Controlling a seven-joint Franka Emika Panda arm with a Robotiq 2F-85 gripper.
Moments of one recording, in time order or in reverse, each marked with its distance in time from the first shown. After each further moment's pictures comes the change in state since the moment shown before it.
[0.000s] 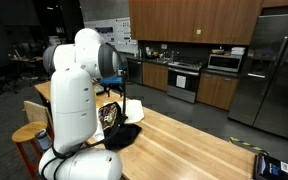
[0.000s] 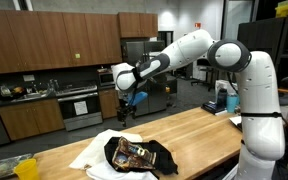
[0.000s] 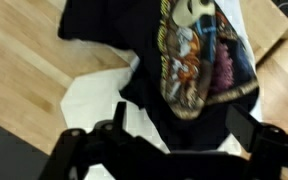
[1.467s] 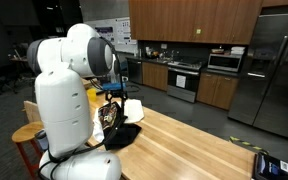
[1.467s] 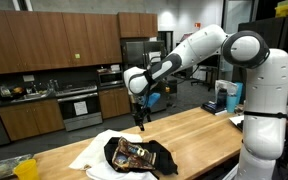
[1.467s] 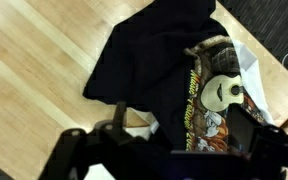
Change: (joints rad) arm -0.054 -0.137 0.007 -0.223 -0.006 -0.049 -0.104
